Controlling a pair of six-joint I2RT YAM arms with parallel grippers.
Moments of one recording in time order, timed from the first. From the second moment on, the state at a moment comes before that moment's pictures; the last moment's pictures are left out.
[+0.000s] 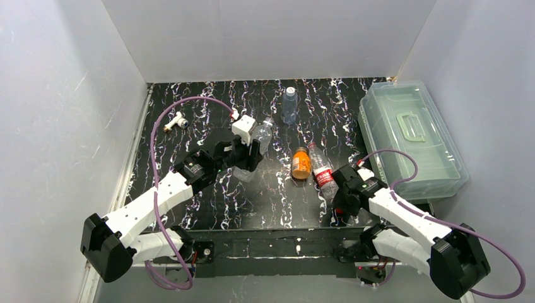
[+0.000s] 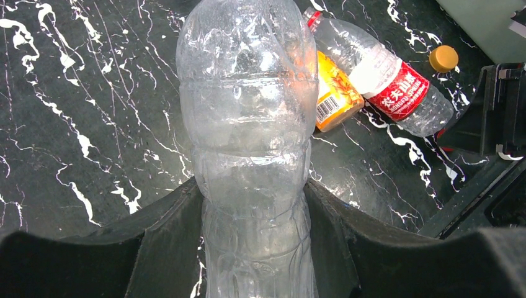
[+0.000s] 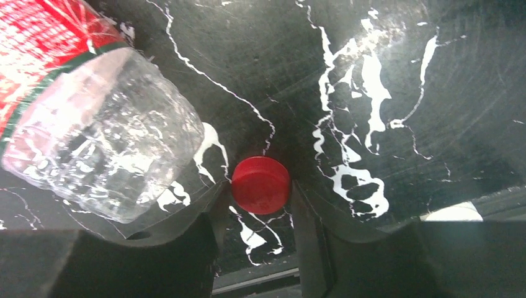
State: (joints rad) left arm -0.72 1.12 0.90 -0.28 -0.01 -0.15; right arm 0.60 0.99 0.48 -0.80 0.26 1.03
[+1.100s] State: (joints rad) left arm -0.70 1.12 0.89 -0.29 0.01 -0.14; right arm 0.86 1.33 0.73 -0.66 0.30 0.99
